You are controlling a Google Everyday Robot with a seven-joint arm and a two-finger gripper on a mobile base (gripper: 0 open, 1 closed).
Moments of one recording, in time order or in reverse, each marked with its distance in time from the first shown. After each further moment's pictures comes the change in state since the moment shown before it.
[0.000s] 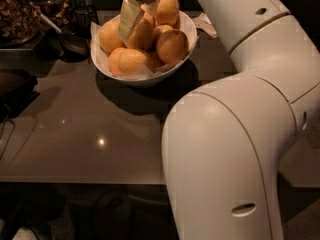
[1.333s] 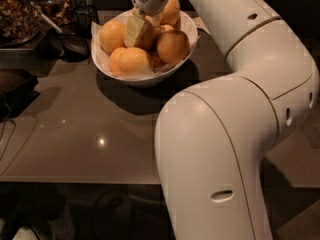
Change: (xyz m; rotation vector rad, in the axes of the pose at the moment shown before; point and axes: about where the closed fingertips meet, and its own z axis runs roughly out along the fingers) arm 0.020 -0.011 0.034 -0.034 0.060 0.041
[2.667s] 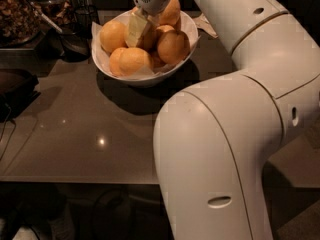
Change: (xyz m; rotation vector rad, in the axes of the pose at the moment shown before) arm 0.003 -0.001 -0.003 0.009 -0.004 -0.030
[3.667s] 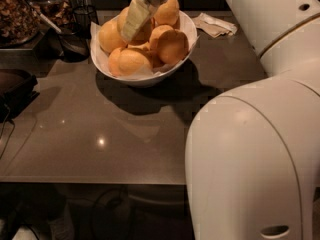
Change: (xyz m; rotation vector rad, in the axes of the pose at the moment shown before) arm -0.013 0.027 -0.042 -0.081 -0.193 -0.086
